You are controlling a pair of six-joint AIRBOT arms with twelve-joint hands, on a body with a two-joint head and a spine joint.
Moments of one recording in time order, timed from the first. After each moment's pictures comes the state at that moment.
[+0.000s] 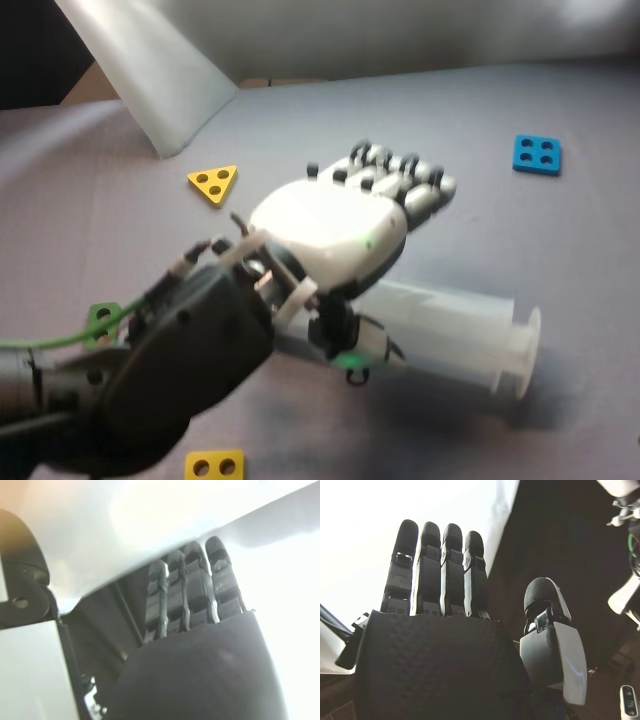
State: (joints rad) left arm 0.64 -1.24 0.84 -0.82 -0.69 1.75; right arm -0.21 -0.16 0.63 -1.07 0.26 0.31
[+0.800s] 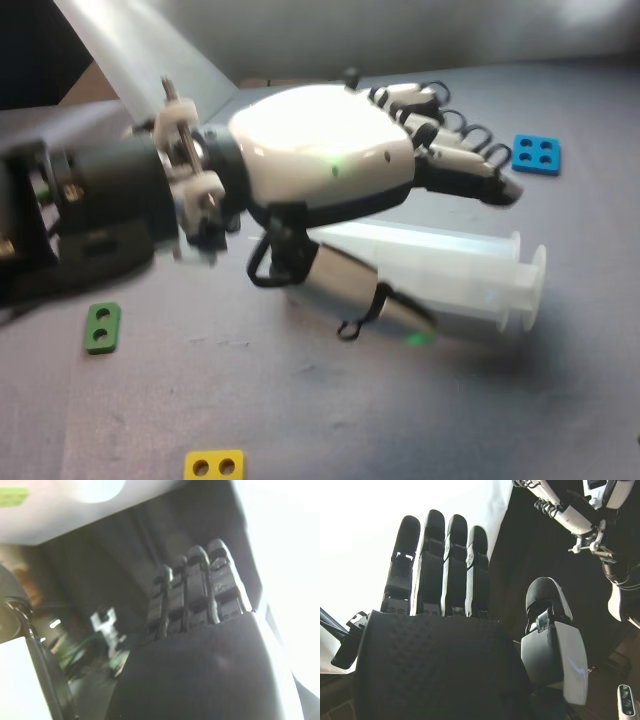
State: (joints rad) left arm 0.46 -1.07 1.00 0.75 -0.52 0.28; right arm -0.21 -0.16 0.63 -1.07 0.26 0.30
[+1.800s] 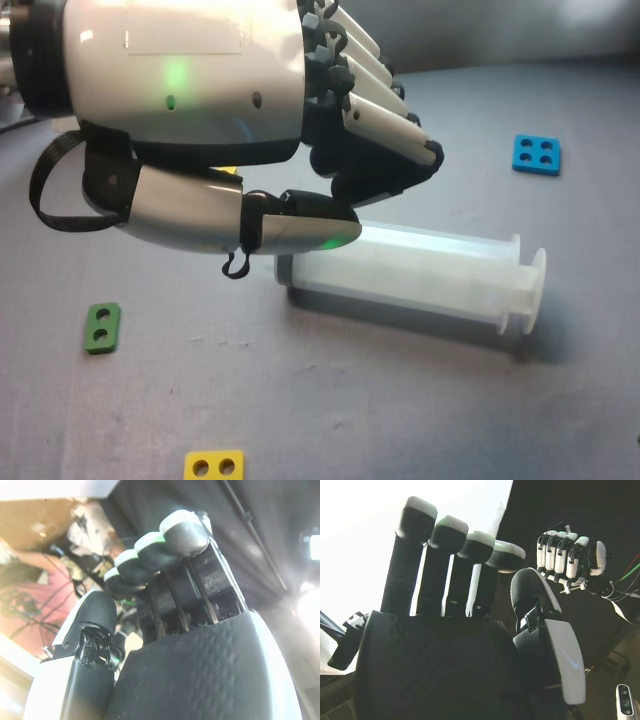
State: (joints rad) left arm 0.20 -0.88 1.03 1.40 -0.88 -0.16; right arm -0.21 -0.16 0.62 -1.07 0.26 0.30
